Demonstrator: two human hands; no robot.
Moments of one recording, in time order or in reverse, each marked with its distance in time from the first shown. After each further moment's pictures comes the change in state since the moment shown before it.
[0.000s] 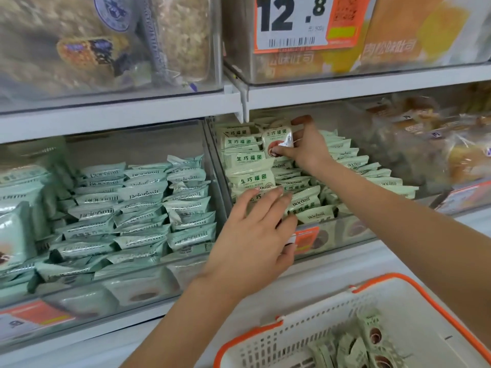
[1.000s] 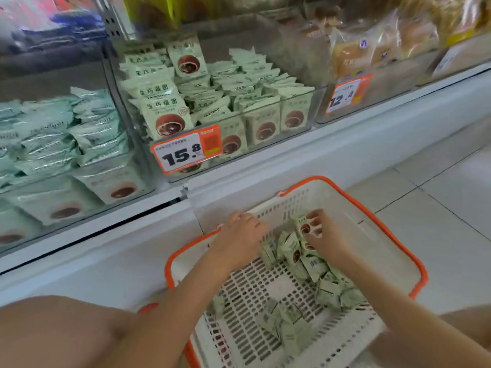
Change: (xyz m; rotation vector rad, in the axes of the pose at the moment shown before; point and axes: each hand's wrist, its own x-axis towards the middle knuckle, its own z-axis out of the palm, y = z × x) left_hand -0.065 0.152 0.078 -0.401 -0.532 0.141; right_hand -0.324 0.215 -0.054 -0.119 -0.076 0.493
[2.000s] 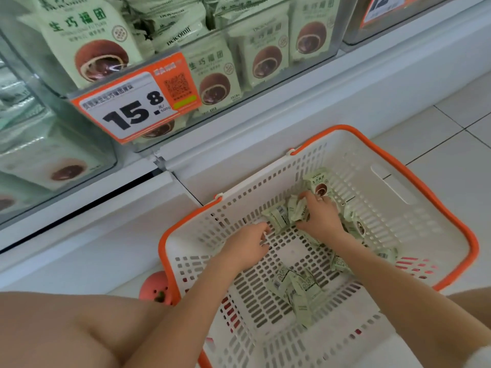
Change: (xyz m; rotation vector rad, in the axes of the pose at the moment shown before) left_hand 0.000 0.003 0.106 -0.634 -0.430 -0.423; right_hand 0.042 0.073 0.092 -0.392 -0.232 -0.060
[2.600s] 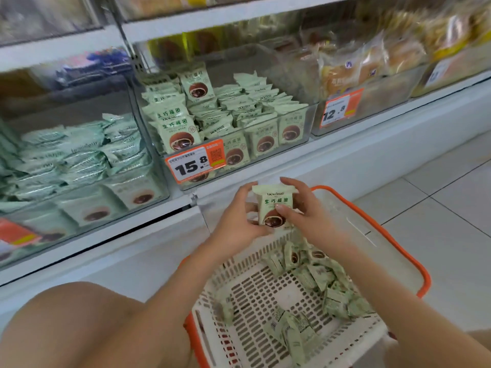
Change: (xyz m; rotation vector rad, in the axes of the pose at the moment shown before) left_hand -0.108 0.091 -0.108 -0.673 0.406 0.242; right_hand -0.104 -0.114 -0.159 0.901 0.128 -0.362
